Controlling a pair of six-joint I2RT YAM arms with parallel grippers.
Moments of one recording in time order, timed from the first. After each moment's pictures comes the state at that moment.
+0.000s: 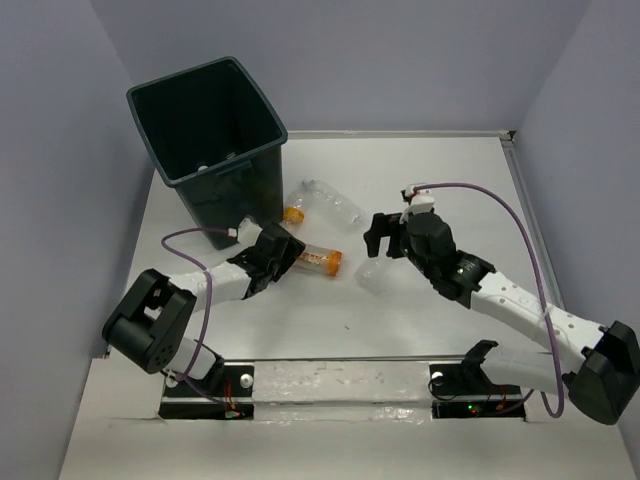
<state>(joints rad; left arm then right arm) -0.59 1.44 0.57 0.12 -0.30 -1.28 0.78 1.05 0.78 -0.08 0.33 0.38</state>
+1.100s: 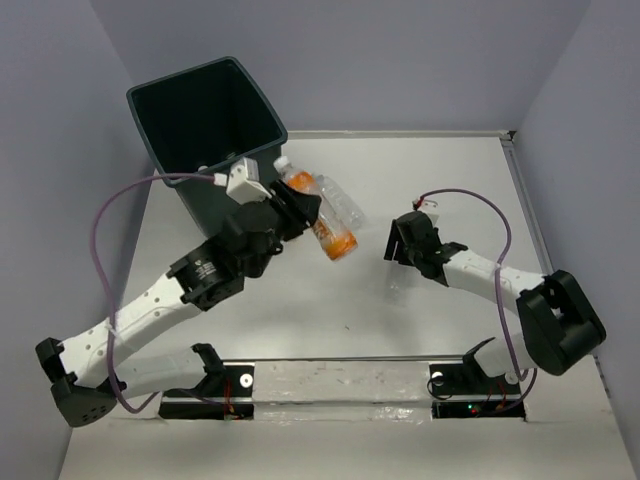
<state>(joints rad) -0.95 1.00 1.00 -0.34 -0.54 -1.03 0.54 1.45 0.73 -0.12 0.36 0.61</state>
